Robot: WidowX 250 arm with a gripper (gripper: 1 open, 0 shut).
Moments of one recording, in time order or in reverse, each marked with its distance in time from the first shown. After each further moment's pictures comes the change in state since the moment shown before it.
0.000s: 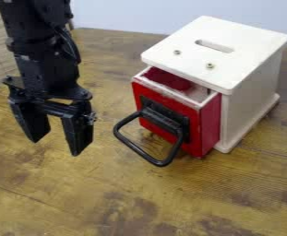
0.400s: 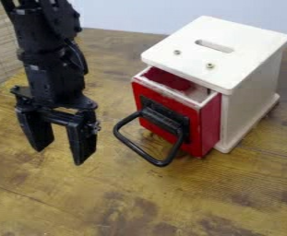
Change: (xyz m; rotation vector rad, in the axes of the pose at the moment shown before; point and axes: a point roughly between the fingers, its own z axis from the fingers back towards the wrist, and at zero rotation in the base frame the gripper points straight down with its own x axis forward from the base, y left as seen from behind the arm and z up) arm 0.000 -0.003 -0.012 -0.010 0.068 0.004
